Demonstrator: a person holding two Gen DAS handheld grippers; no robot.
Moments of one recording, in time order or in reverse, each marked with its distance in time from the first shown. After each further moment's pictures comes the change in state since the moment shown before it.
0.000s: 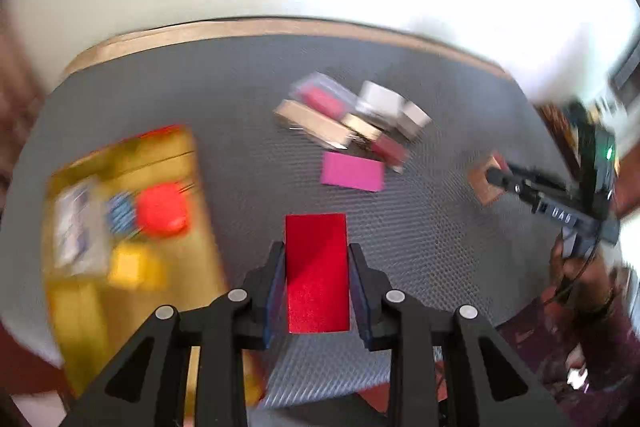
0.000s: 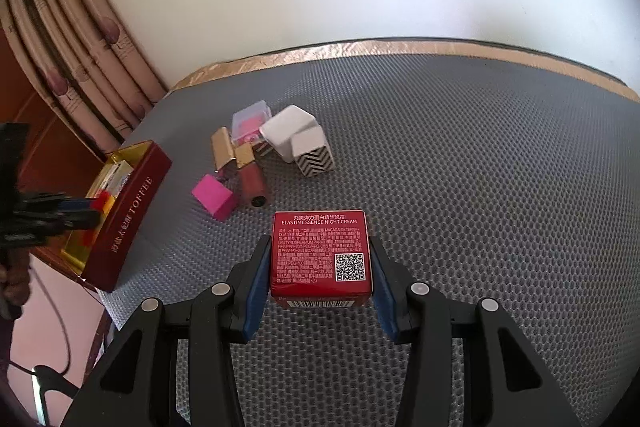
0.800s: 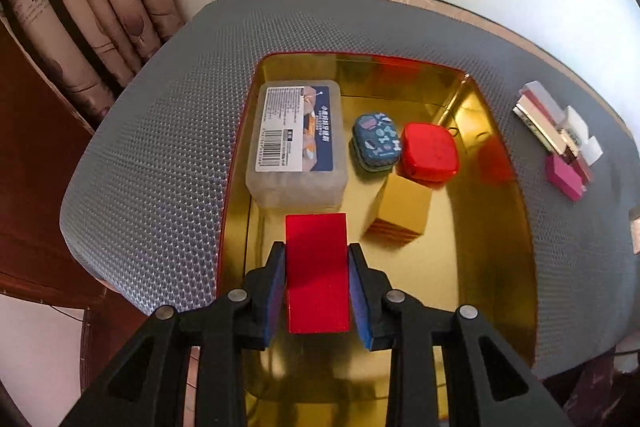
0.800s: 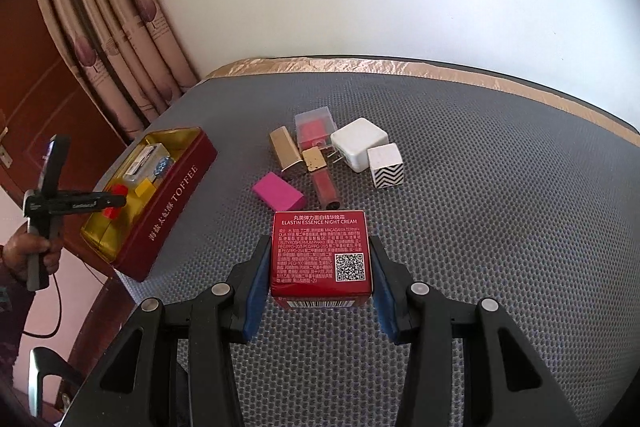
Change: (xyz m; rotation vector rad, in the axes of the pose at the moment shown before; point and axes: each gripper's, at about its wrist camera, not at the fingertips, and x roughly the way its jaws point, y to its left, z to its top) left arm 0.023 0.141 -0.045 -0.236 0.041 0.342; right arm -0.013 0.067 0.002 -0.117 -0.004 0.021
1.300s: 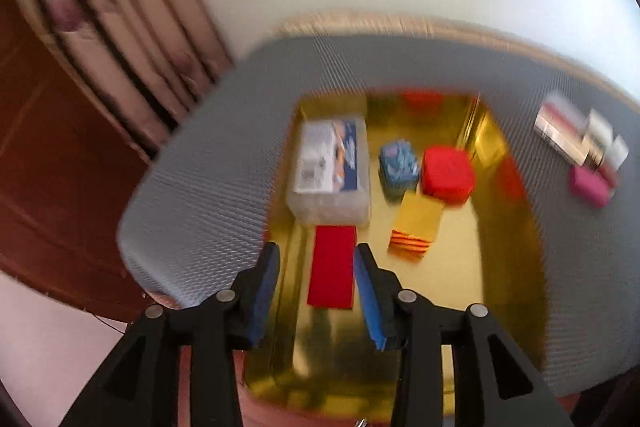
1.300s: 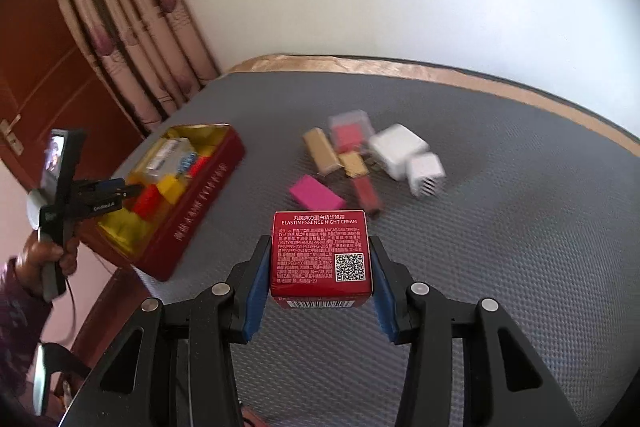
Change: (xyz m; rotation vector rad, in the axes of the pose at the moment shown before) left arm -0.047 -0.023 -0.024 -0.023 -0.192 0.213; right arm 0.001 0.039 0.013 -0.056 0.009 0.053
